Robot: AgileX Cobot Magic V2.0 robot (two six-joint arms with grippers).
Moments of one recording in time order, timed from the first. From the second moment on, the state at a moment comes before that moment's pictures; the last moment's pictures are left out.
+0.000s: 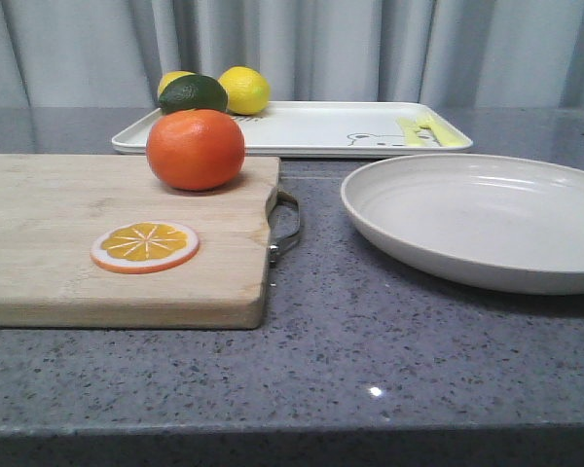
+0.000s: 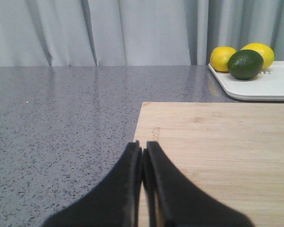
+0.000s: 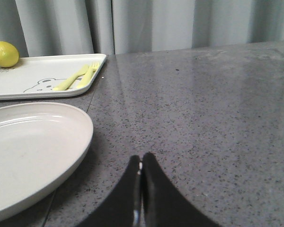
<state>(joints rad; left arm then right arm) 0.08 0.00 0.00 -0.13 0.10 0.07 0.00 -0.01 0.03 -0.06 0.09 0.20</state>
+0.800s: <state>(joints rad) 0.08 0.00 0.00 -0.13 0.10 0.07 0.00 -0.01 0.03 -0.06 0.09 0.20</state>
